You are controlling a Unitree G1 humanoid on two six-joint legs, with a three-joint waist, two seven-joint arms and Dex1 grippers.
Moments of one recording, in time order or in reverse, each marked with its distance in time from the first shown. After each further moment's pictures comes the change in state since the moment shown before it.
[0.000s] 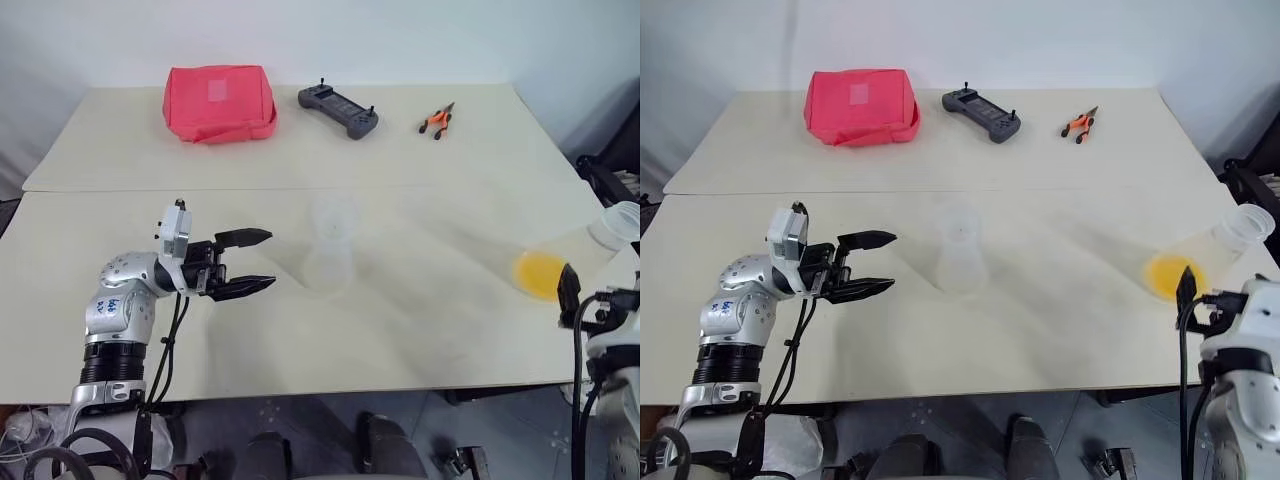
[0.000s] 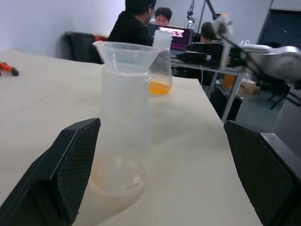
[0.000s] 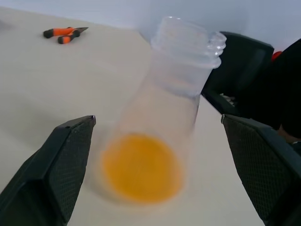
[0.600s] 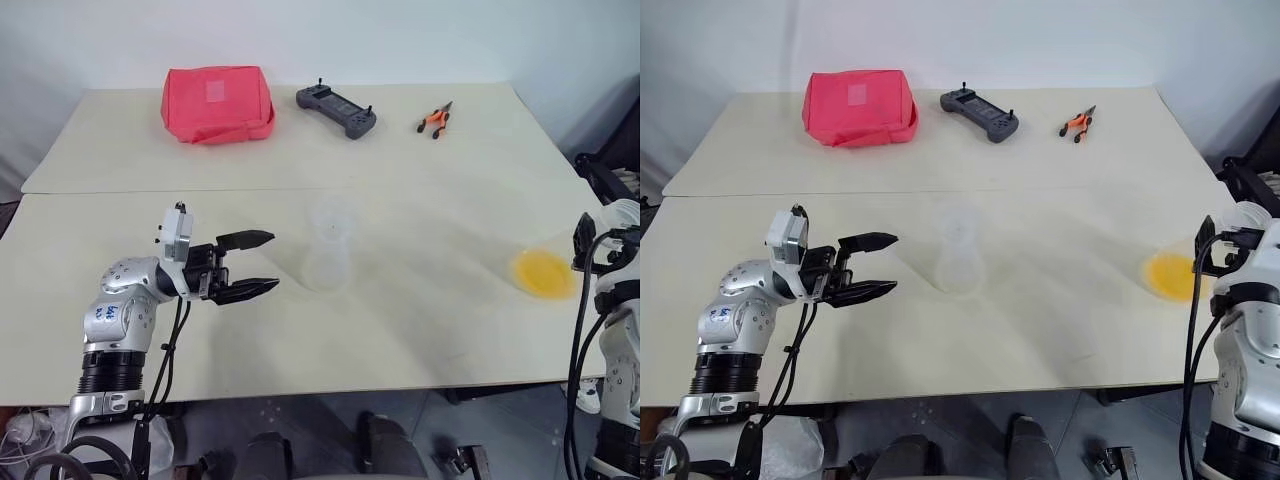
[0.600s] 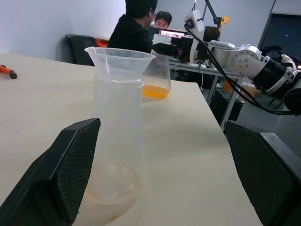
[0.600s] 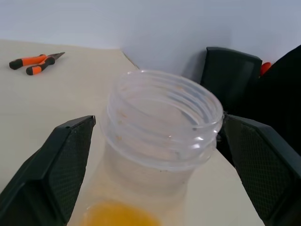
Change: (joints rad) left arm 0.042 0.000 -0.009 -0.073 -0.030 0.030 0.057; right arm -0.312 -0.096 0.012 0.329 -0.049 -0.037 0.013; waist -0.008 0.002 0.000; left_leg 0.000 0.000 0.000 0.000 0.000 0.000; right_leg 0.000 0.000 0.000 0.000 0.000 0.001
